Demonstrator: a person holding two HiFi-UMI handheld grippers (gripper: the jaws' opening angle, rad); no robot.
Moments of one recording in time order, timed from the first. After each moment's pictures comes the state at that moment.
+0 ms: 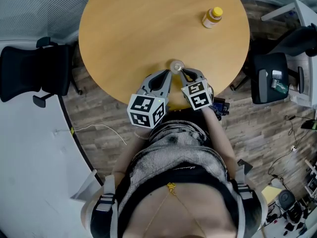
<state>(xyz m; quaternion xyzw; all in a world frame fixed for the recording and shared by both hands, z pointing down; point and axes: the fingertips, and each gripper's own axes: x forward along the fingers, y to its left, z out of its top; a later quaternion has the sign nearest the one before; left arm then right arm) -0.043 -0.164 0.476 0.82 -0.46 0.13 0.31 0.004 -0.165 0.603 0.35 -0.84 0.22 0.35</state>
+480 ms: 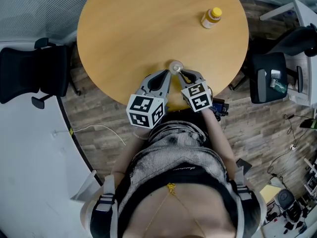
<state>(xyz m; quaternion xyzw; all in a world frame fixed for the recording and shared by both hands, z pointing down) -0.044 -0.167 0.478 0.82 -0.46 0.13 0.31 0.000 -0.159 0.603 0.34 -0.85 0.23 0.33</state>
